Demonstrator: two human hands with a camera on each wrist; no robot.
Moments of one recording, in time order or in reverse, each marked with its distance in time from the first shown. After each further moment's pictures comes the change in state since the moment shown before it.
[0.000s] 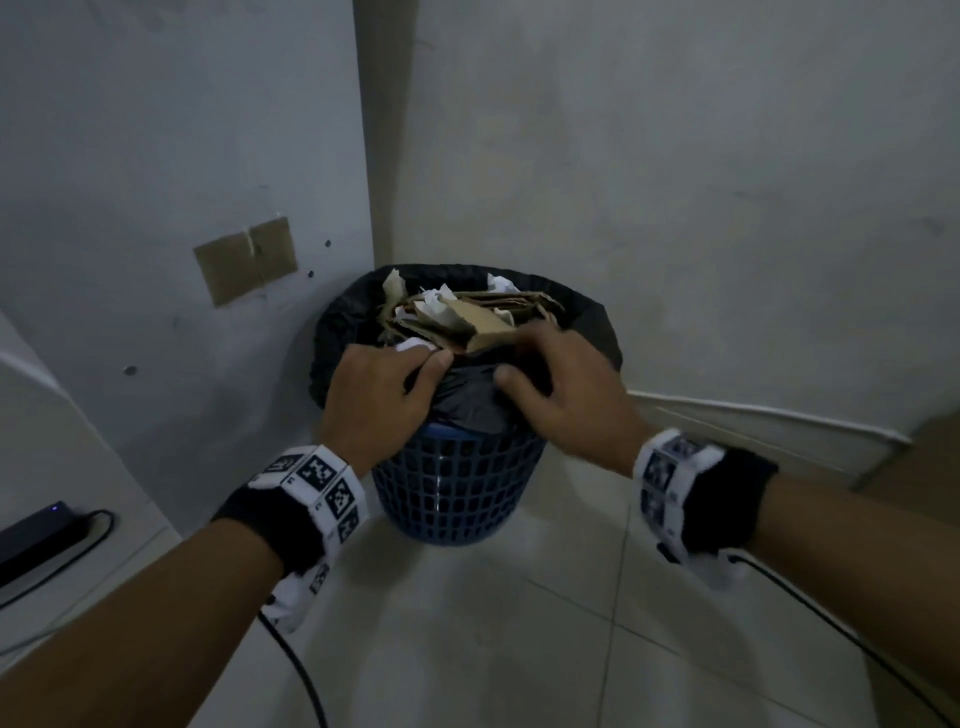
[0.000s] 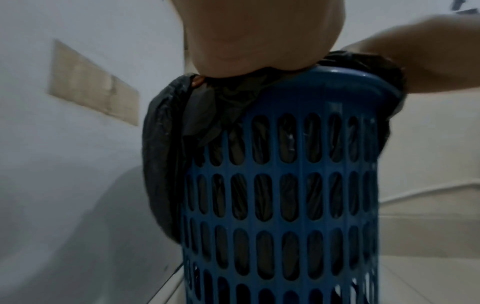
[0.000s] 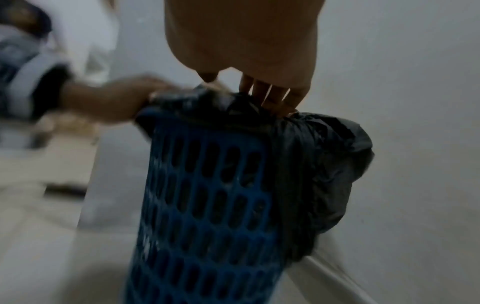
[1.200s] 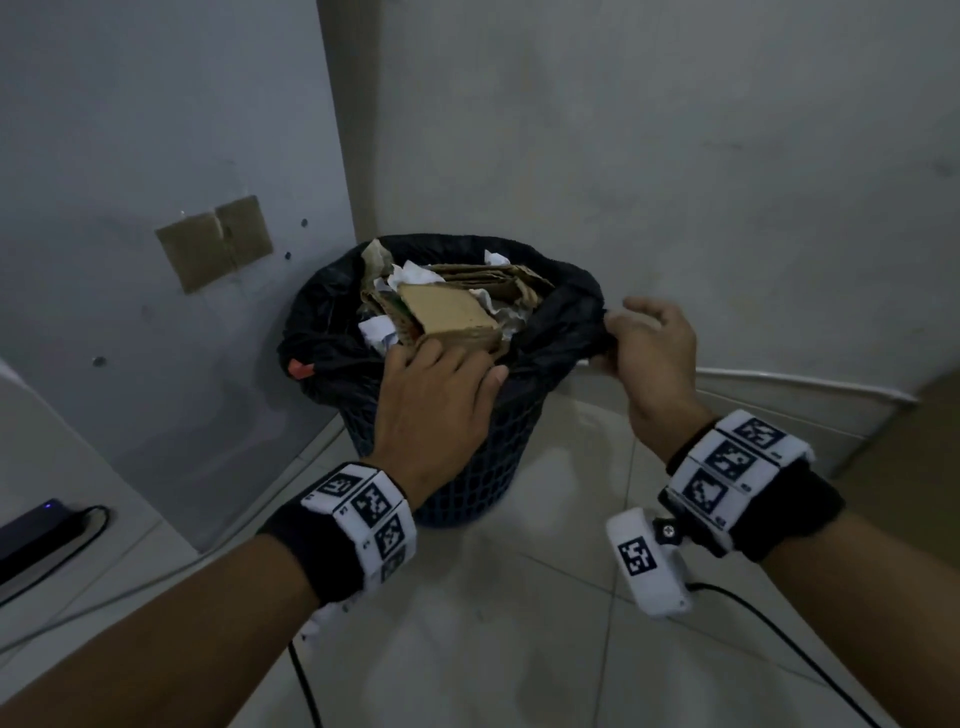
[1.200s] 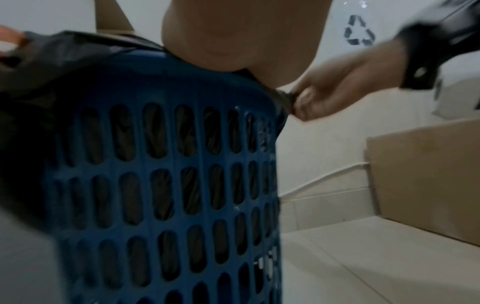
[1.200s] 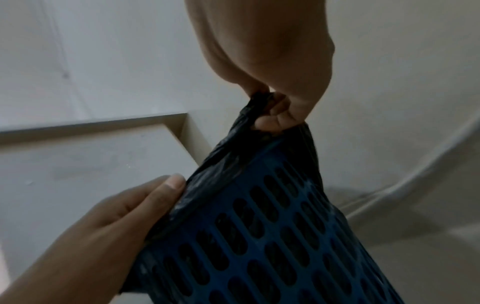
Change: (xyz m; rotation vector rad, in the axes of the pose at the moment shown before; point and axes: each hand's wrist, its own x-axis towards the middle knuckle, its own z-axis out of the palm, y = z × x) left_hand -0.015 0.059 0.030 0.285 -0.107 0.063; right_hand -0.011 0.029 -0.019 0.903 0.527 0.855
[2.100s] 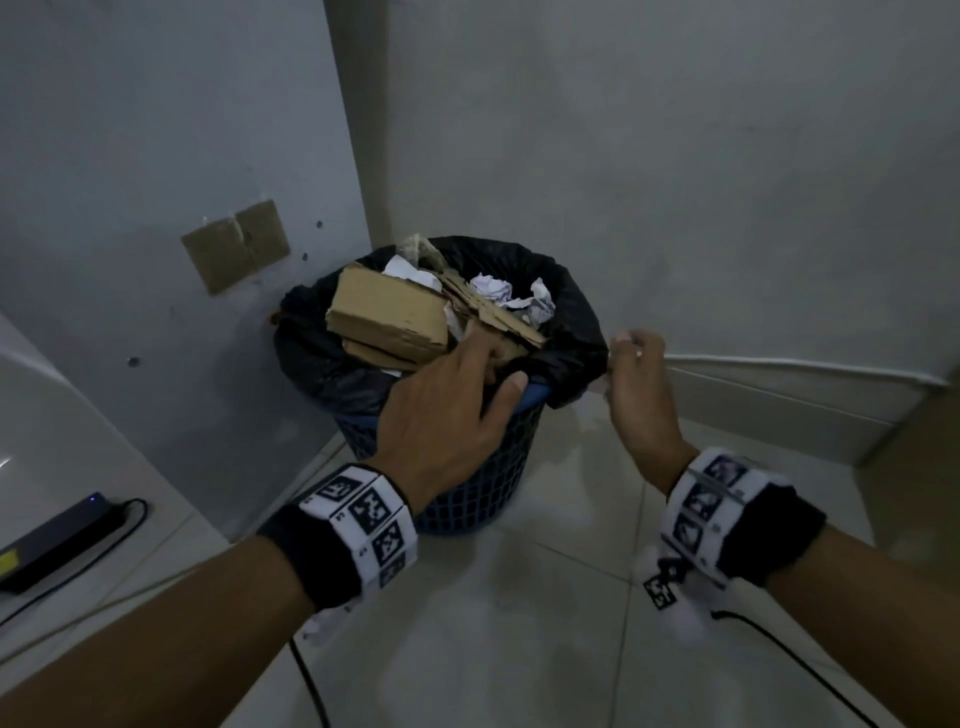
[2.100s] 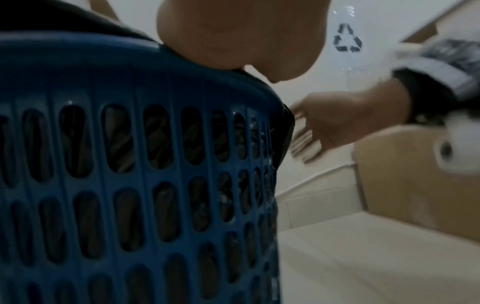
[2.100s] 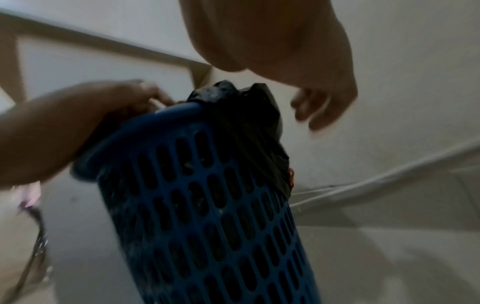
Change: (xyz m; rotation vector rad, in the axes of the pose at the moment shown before) left_hand -0.007 0.007 -0.022 -0.299 -0.165 -0.072; right_hand -0.018 0.043 -0.014 -0.431 -0.109 0.007
